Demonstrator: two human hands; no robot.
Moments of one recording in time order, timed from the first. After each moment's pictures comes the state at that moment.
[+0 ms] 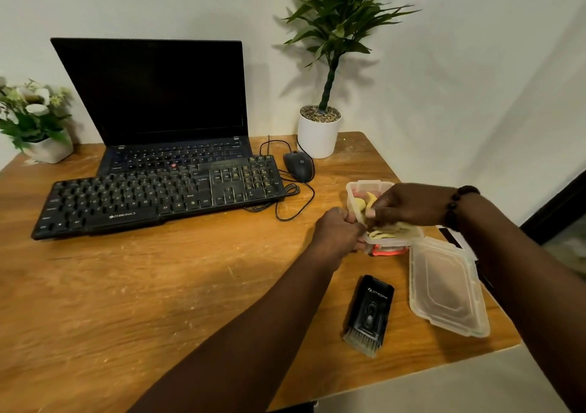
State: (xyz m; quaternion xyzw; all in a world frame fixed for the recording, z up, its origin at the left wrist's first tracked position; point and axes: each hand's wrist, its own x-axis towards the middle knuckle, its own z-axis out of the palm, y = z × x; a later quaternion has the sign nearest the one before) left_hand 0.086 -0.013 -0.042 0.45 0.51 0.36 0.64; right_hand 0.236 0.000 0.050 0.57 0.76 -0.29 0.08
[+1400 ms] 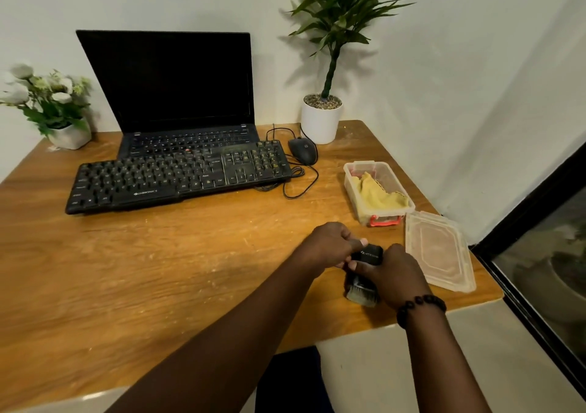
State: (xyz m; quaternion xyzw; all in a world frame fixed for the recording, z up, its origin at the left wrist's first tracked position) left_hand 0.041 -0.076 -0.052 0.61 0.51 0.20 0.57; right_hand 0.160 -0.147 -0.033 0.81 0.47 -0.29 -0.18
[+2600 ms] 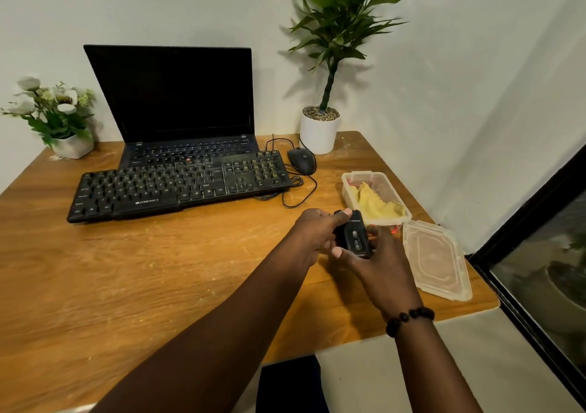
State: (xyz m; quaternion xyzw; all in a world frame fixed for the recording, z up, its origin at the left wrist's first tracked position) left_hand 0.033 -0.057 -0.026 0.40 0.53 0.34 0.66; right_hand 0.139 -0.148 -0.024 0.73 0.53 -0.25 -0.36
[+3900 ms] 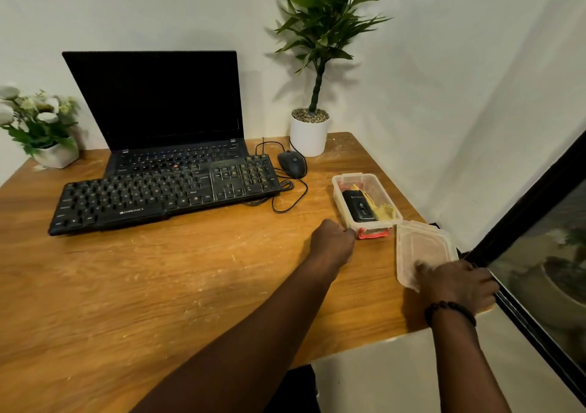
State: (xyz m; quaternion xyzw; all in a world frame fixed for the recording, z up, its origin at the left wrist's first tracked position) left_hand 0.086 -0.052 -0.058 0.46 0.59 0.31 0.58; right_hand 0.243 -0.132 -0.062 0.96 0.24 -0.03 -0.17
